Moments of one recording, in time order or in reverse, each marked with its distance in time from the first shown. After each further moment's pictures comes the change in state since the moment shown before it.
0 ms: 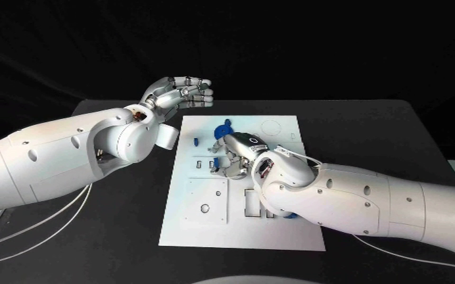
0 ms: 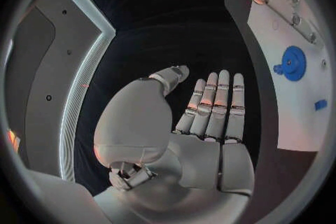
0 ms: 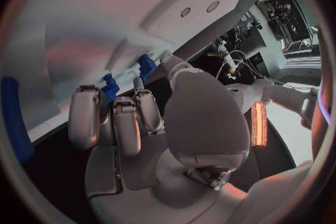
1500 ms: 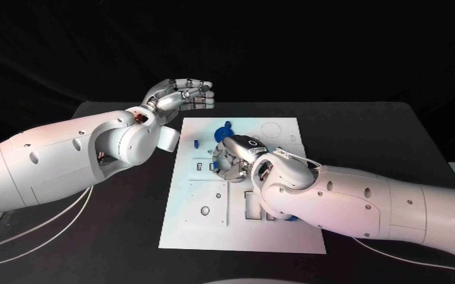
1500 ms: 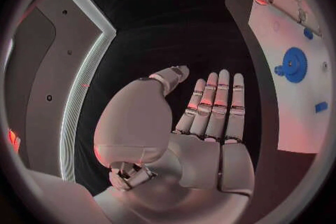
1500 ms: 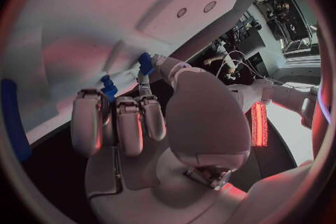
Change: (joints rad) left arm 0.000 0.002 0.000 0.006 0.000 -0.007 0.005; left_hand 0.000 0.000 0.003 0.003 0.000 0.004 0.004 -0.004 -0.001 0.000 0.000 0.000 0.000 0.004 0.004 0.000 -0.001 0.000 0.000 0.000 0.000 0.000; right arm 0.002 0.004 0.002 0.004 0.003 0.019 -0.006; right_hand 0.006 0.026 0.235 -0.101 0.125 0.195 -0.063 0.103 0.067 0.091 -0.057 0.075 0.002 -0.002 -0.042 0.000 -0.001 0.000 0.023 -0.039 0.054 0.001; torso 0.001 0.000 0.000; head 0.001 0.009
